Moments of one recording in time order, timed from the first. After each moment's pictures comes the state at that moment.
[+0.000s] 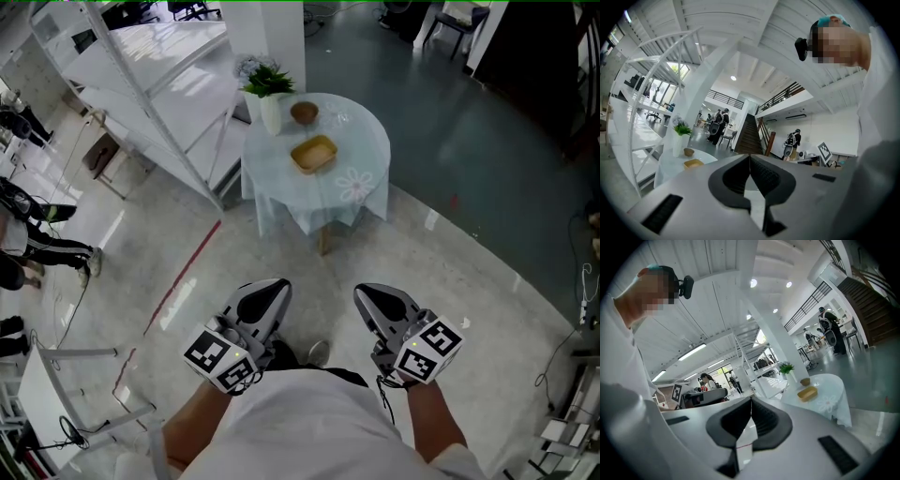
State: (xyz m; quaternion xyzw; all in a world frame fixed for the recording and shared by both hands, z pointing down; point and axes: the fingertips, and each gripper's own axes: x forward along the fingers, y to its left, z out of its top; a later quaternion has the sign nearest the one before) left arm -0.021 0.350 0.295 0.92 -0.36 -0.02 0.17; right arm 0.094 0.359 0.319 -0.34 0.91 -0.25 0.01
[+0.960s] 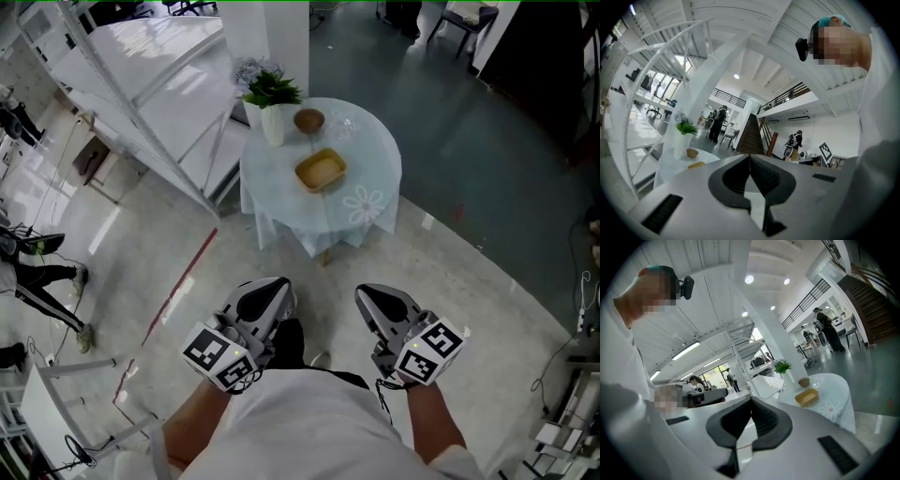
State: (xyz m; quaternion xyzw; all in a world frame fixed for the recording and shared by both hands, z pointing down) left arm -0.051 0.235 0.322 0.92 -0.36 -0.02 0.19; right arm 0.067 0.249 0.342 -0.35 0.90 -0.26 0.00
